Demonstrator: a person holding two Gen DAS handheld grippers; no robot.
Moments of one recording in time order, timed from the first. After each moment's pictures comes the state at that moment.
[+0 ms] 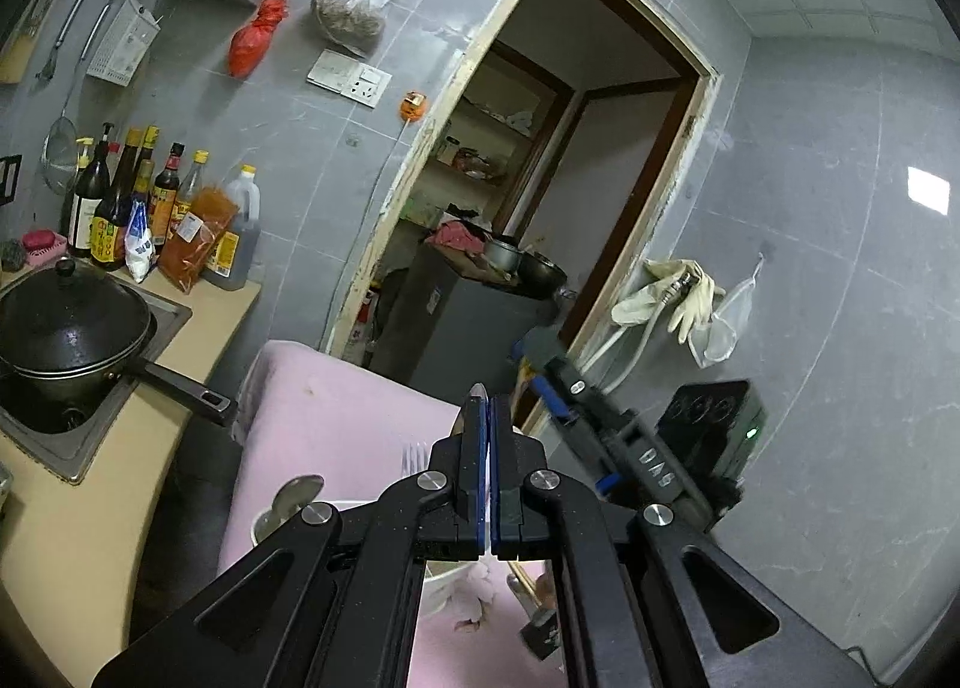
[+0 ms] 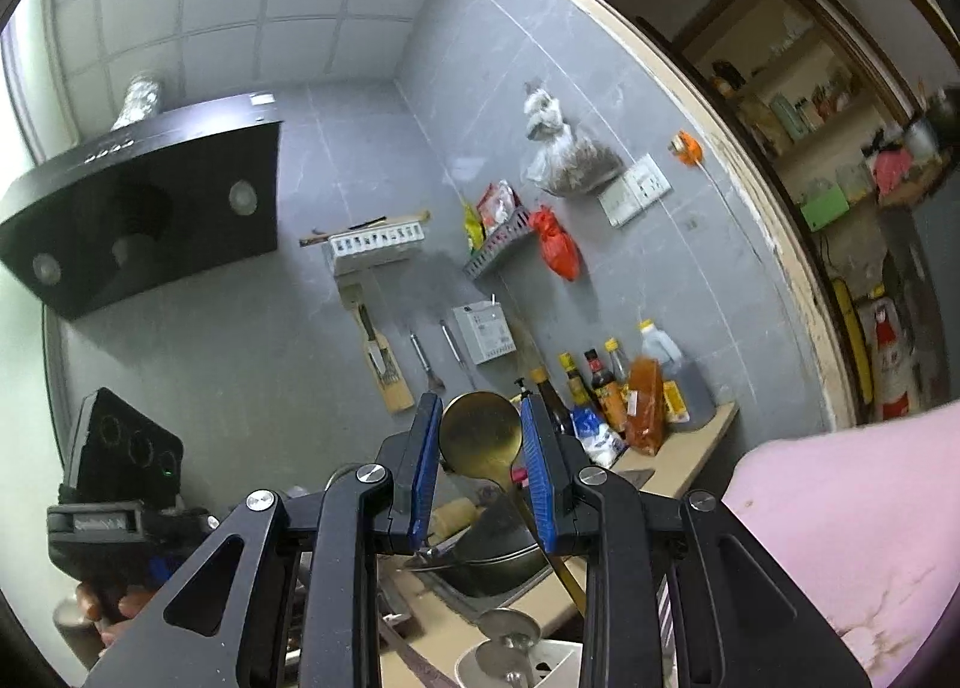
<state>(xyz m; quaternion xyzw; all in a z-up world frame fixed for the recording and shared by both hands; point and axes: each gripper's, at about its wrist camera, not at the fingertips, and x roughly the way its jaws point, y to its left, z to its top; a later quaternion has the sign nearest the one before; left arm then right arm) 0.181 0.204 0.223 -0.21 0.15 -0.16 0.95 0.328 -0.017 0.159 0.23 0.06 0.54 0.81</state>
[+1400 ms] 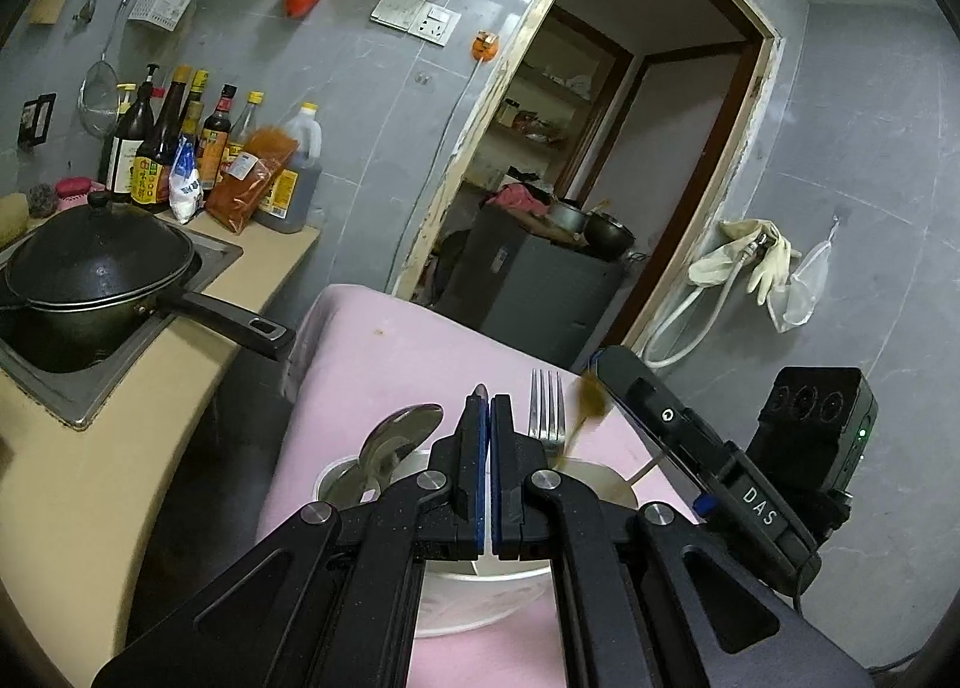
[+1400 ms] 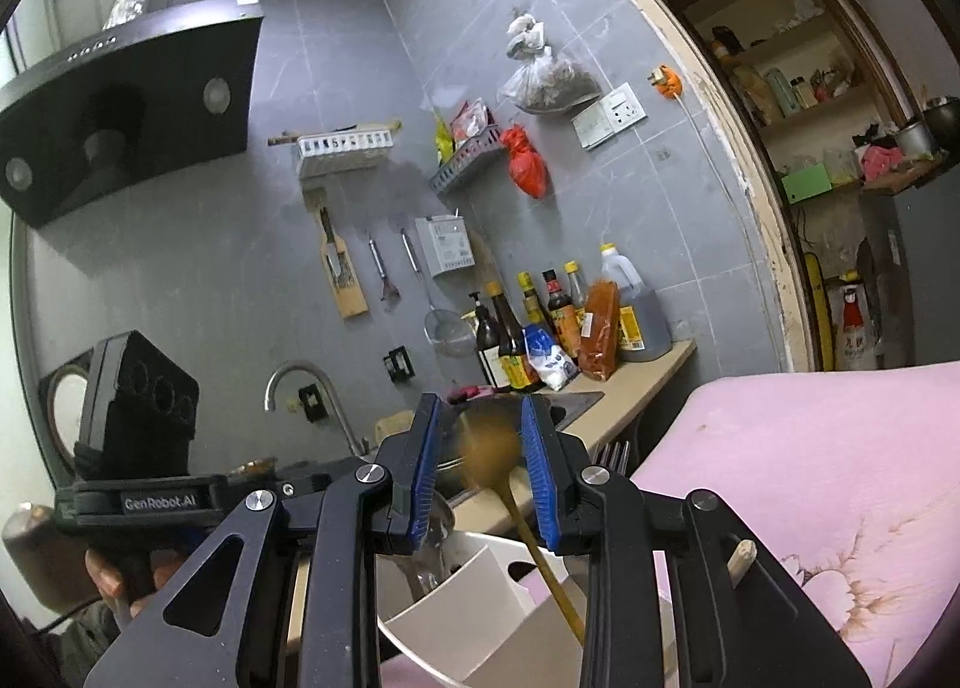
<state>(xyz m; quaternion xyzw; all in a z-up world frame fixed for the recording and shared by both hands) 0.215 0.211 0.129 -0.20 0.20 -0.10 0.95 0.319 0.001 0.098 0.14 0.11 0.52 0.84</state>
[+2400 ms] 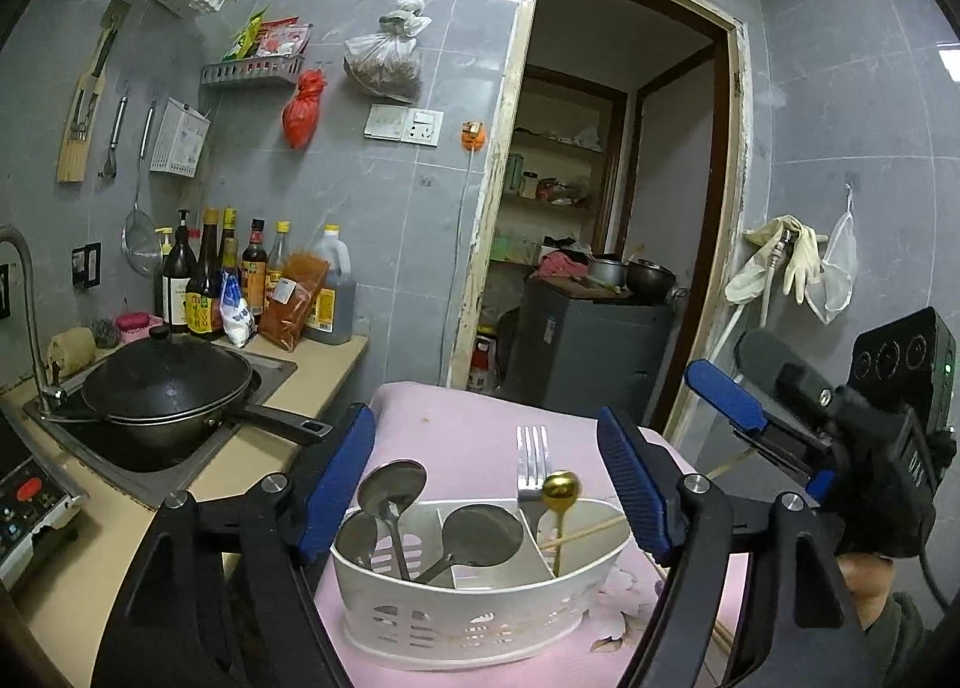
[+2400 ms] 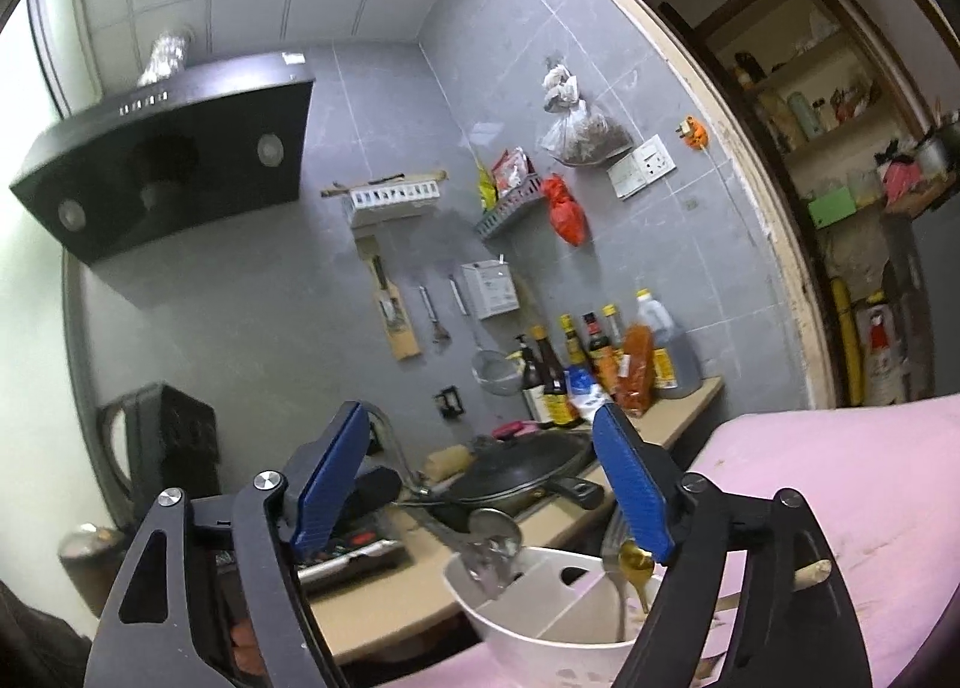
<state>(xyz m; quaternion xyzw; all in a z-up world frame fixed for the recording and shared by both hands) 0.183 0.159 0.154 -0.09 0.11 -0.01 0.99 0.296 -0.057 0.142 0.18 0.08 0.56 0.80</state>
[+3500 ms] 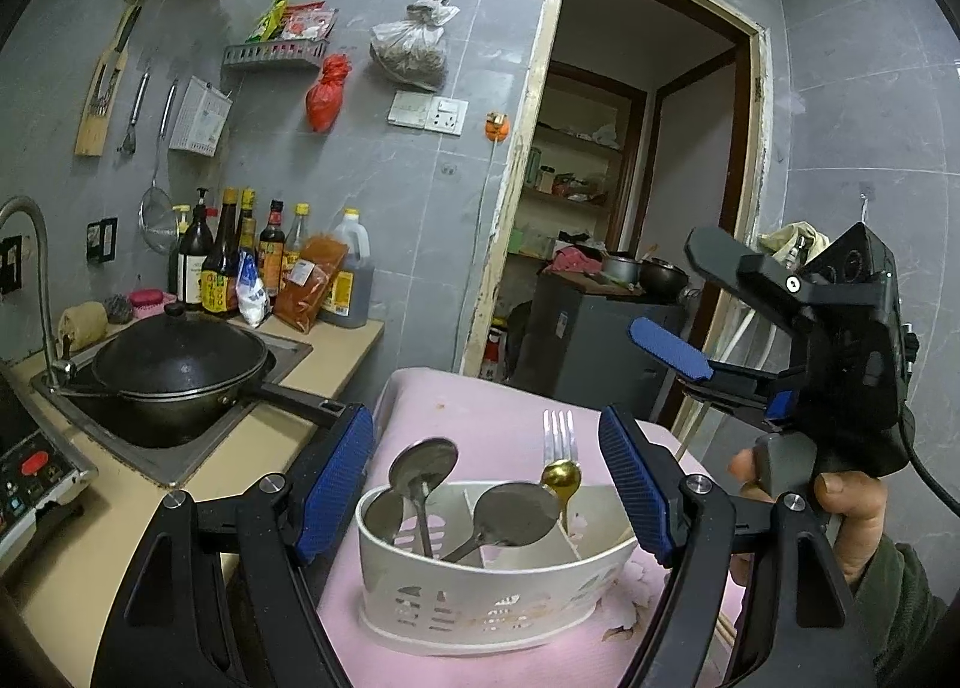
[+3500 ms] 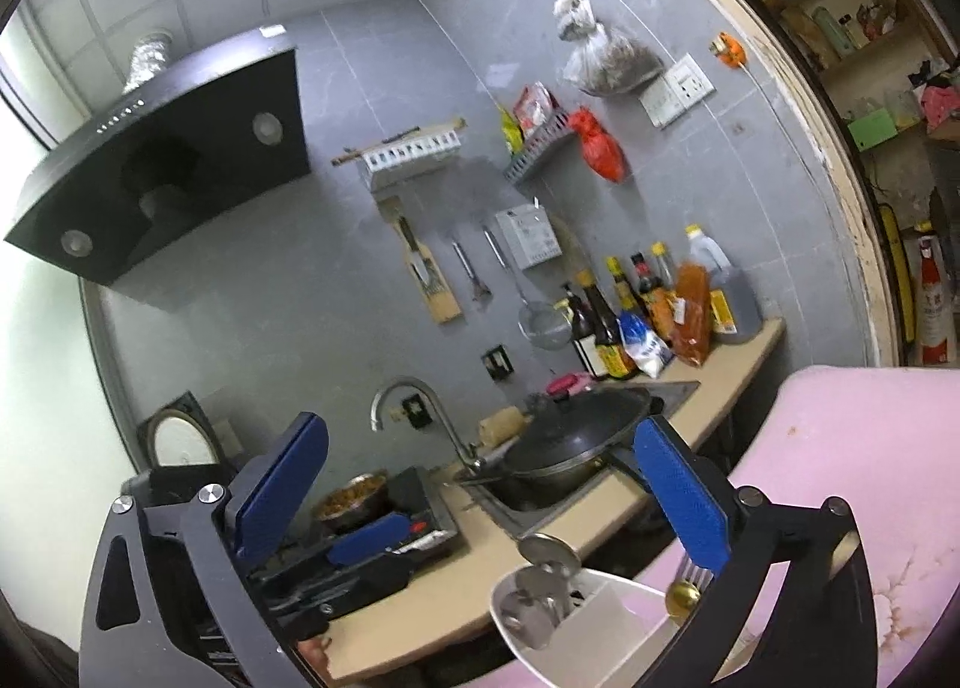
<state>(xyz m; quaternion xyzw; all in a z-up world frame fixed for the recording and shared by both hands) 0.175 0.183 0.145 -0.11 0.12 0.00 0.99 0.336 -0.001 0.159 0.18 0.16 0.61 0.76</state>
